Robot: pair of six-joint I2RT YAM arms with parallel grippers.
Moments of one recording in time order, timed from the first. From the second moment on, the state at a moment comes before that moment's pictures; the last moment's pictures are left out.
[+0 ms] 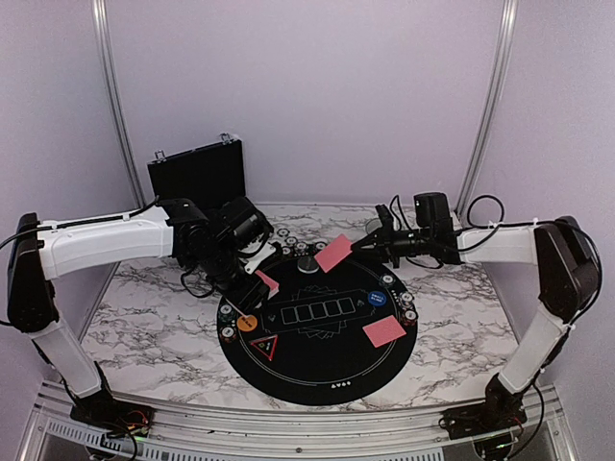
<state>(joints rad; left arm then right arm) -0.90 1.67 1.38 -0.92 0.02 -0.14 0.38 1.69 1.01 0.15 -0.83 0.85</state>
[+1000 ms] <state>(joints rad) -0.89 1.67 1.38 -0.92 0.02 -0.14 0.30 2.07 1.35 -0.17 -0.66 0.53</state>
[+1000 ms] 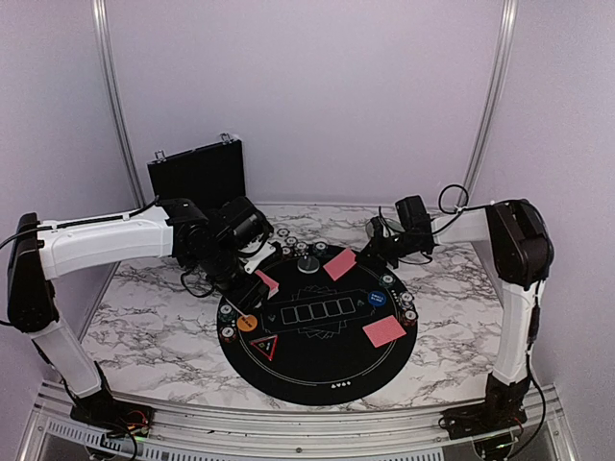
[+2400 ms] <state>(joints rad) -0.89 1.67 1.38 -0.92 0.02 -0.13 0.31 2.14 1.50 -0.31 -0.50 0.45</state>
